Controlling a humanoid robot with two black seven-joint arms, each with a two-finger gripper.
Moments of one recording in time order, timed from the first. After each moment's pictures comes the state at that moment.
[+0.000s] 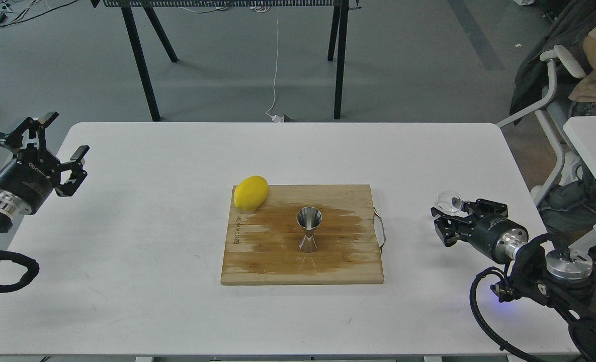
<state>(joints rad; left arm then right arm) -0.49 0.68 -0.65 -0.73 0.11 -0.49 -0.49 0.27 -0.51 0.94 1.23 0.66 -0.12 -0.11</state>
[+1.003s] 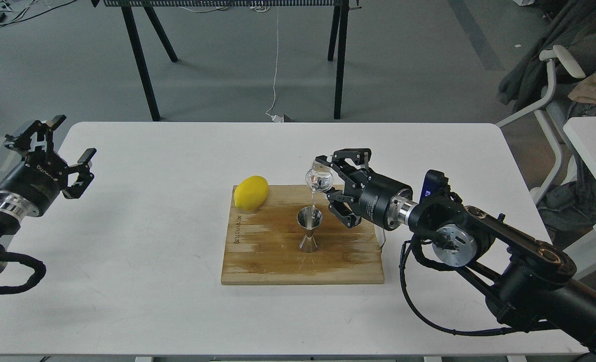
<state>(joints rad) -0.49 0.66 -0.64 -0.73 0.11 -0.49 -0.49 0.55 -0.29 0.66 1.42 -0.39 -0.04 -0.18</state>
